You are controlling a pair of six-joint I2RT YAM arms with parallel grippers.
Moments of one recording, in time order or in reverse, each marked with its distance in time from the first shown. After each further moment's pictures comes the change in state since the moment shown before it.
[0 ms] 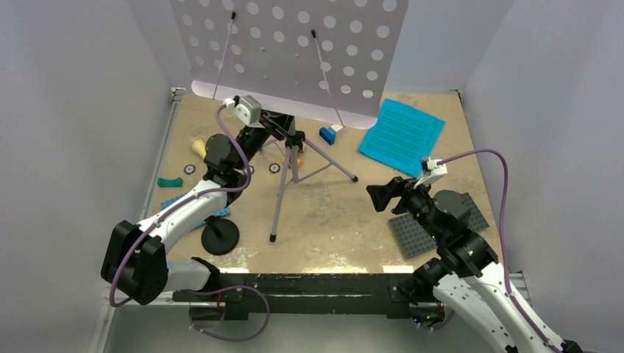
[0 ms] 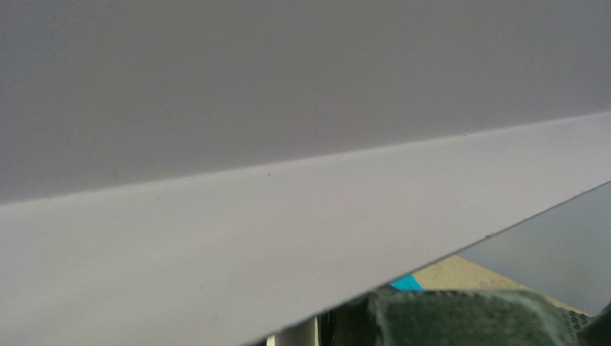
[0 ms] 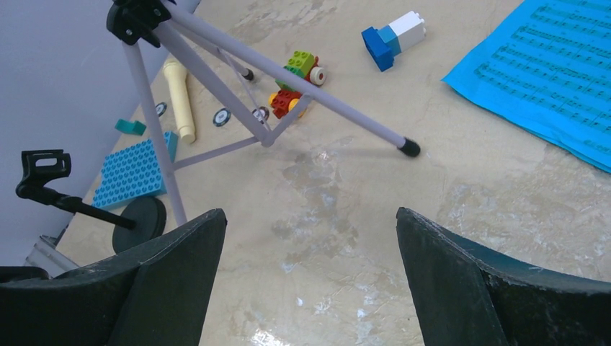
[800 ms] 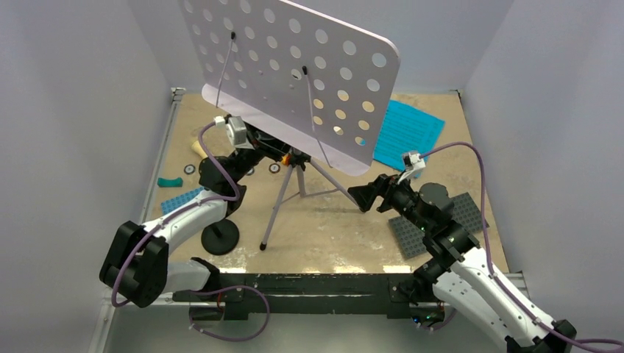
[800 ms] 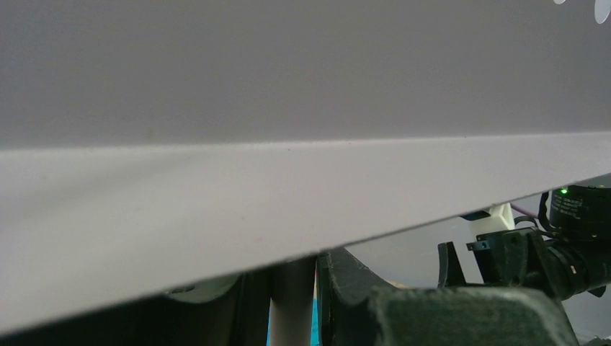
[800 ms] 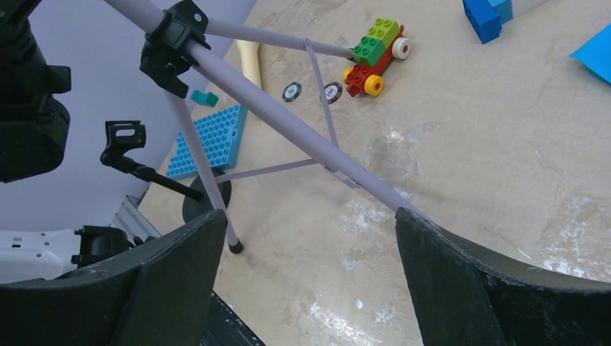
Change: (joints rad) left arm 0.006 -0.019 -0.170 0.344 0.235 -0.286; right arm 0.001 0.106 -0.084 0.221 -0.210 0.112
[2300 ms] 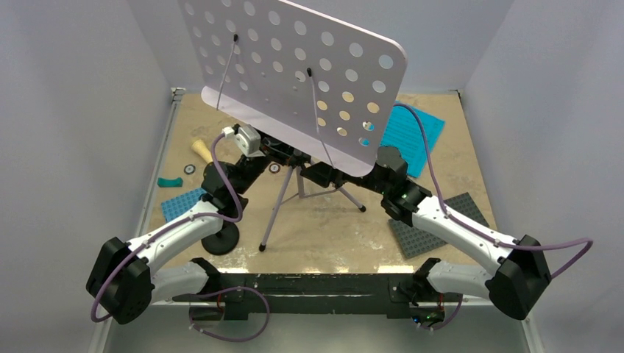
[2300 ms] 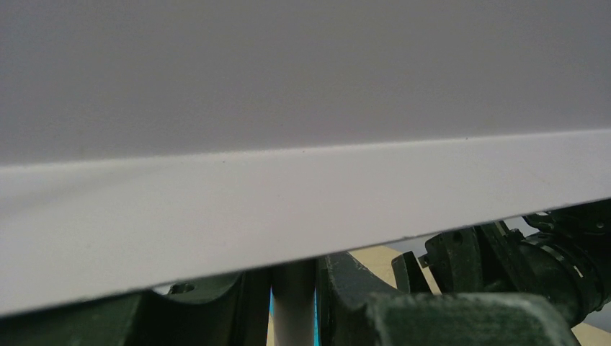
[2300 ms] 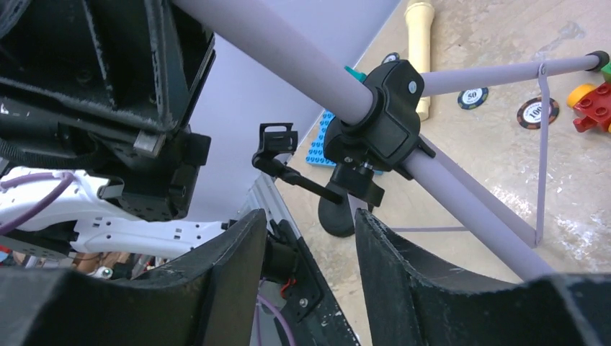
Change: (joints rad) left arm -0.133 -0.136 -0.014 -0.274 -0.279 0.303; right arm 0.167 0.583 0.280 0.412 -0.228 0.224
